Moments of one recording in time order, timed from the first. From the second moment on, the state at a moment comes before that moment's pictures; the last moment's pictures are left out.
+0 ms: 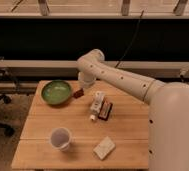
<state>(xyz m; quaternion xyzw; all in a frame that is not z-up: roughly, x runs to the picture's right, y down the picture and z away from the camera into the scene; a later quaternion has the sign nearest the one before) -0.060 0.012 0.847 -0.21 -0.17 -0.27 0.92</state>
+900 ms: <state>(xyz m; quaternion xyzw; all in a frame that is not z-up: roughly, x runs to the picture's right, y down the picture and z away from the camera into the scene) -0.131 -0.008 0.880 -0.19 -0.16 -0.33 0.91</state>
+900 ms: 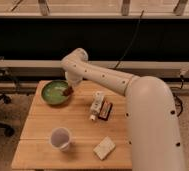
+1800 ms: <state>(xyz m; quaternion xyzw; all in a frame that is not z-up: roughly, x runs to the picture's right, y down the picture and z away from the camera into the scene) -0.181 -0.004 0.903 -0.18 -0.19 -0.36 0.90</state>
